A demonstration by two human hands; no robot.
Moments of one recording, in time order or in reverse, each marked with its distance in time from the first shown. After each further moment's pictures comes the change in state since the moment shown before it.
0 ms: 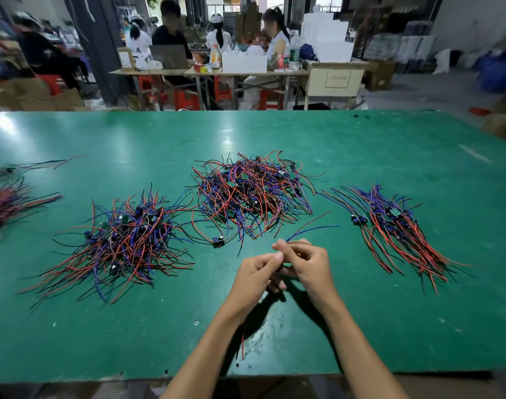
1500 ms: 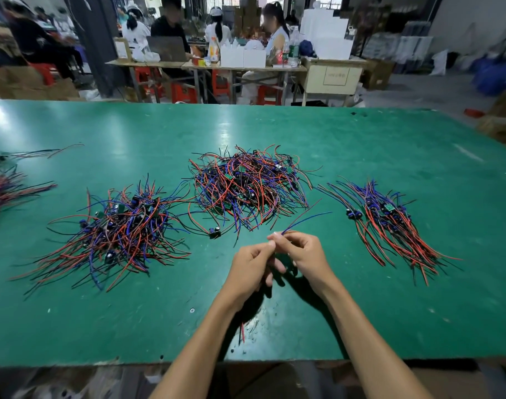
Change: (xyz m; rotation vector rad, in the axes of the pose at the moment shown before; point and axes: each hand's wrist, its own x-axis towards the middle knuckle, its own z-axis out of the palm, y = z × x) left_hand 0.002 0.004 0.002 0.078 0.077 -0.046; right_hand 0.014 0.002 -0.015 -0.142 -0.189 -0.035
